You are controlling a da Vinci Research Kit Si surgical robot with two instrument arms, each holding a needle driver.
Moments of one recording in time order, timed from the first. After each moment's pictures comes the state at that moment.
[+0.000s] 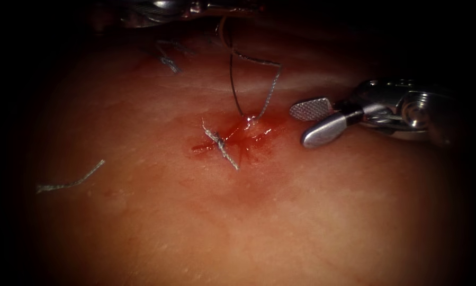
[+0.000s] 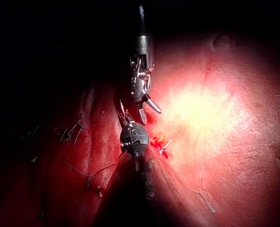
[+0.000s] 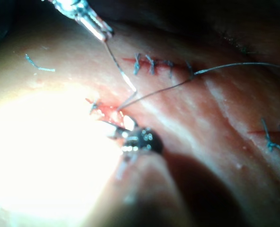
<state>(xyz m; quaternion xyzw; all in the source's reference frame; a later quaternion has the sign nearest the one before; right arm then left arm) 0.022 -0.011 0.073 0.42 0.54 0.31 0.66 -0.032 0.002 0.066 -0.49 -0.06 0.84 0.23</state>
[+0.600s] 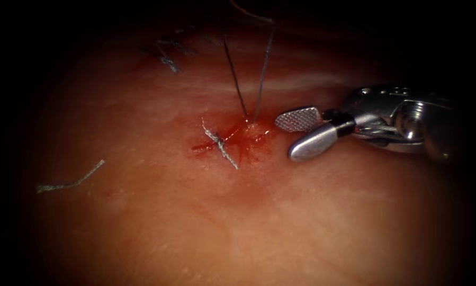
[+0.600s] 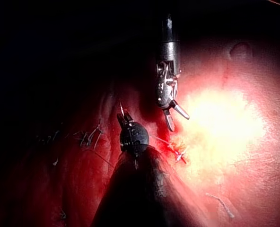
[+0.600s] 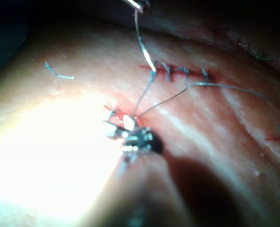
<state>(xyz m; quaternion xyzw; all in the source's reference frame) 0.025 -0.013 0.070 0.43 0.55 0.32 0.64 -0.032 0.008 0.064 -0.49 -0.02 0.84 0.24</state>
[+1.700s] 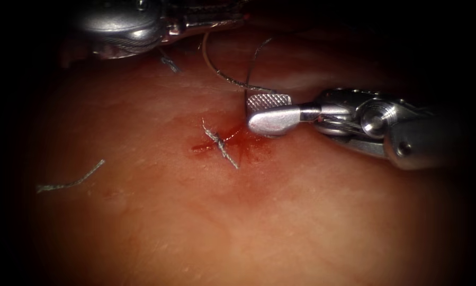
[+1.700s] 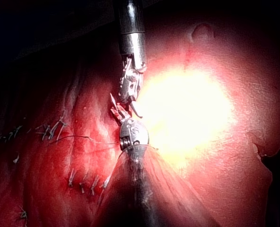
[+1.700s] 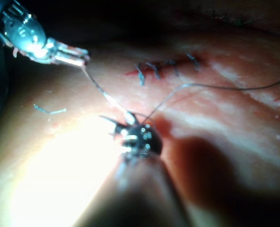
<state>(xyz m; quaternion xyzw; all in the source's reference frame) 0.027 -0.013 0.071 0.38 0.55 0.50 0.55 -0.031 -0.003 0.065 -0.54 0.00 0.81 0.24</state>
